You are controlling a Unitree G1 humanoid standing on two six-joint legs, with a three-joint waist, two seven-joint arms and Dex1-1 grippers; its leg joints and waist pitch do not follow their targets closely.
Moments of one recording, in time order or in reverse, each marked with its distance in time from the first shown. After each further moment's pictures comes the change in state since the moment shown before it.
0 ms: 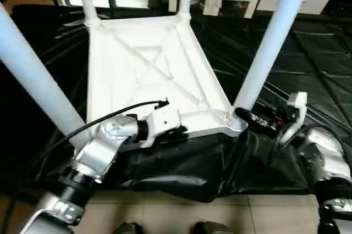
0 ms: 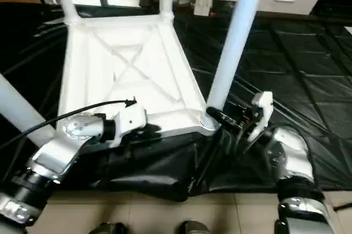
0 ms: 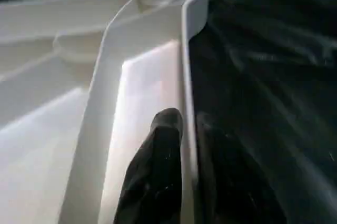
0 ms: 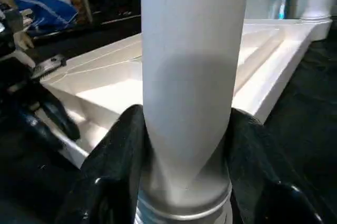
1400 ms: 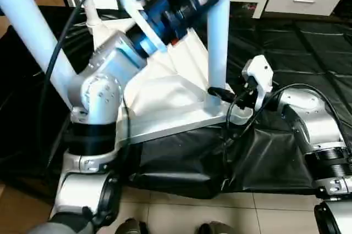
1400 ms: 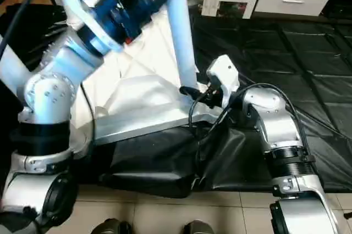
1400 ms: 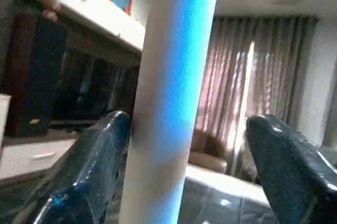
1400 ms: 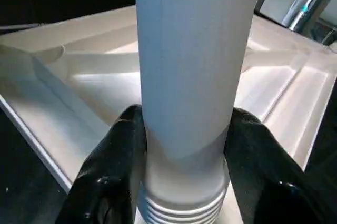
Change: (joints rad) left arm -0.331 -0.266 0.451 -0.190 -0.670 0.332 0.283; right arm -0.130 -0.059 0.248 -0.427 -0.236 0.350 -0.271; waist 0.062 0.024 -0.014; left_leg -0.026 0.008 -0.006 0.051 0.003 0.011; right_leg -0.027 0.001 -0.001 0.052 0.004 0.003
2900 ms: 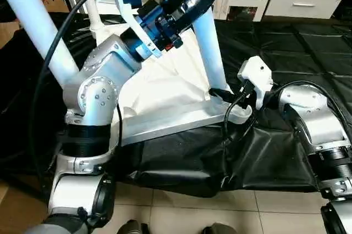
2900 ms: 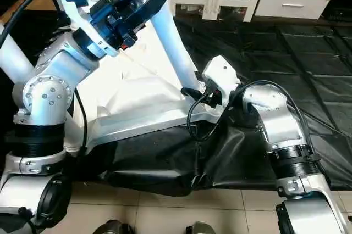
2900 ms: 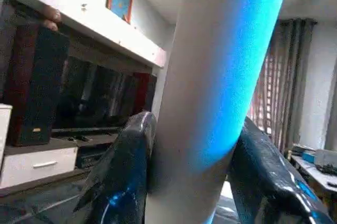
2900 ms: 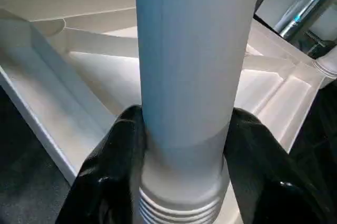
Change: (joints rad) left arm -0.008 0.023 0.032 -0.001 -0.069 -0.010 0.001; right arm 0.004 -0.050 0.060 -0.033 -0.073 -0.056 -0.014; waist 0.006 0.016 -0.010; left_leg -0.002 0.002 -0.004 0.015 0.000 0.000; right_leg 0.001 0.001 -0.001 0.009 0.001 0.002
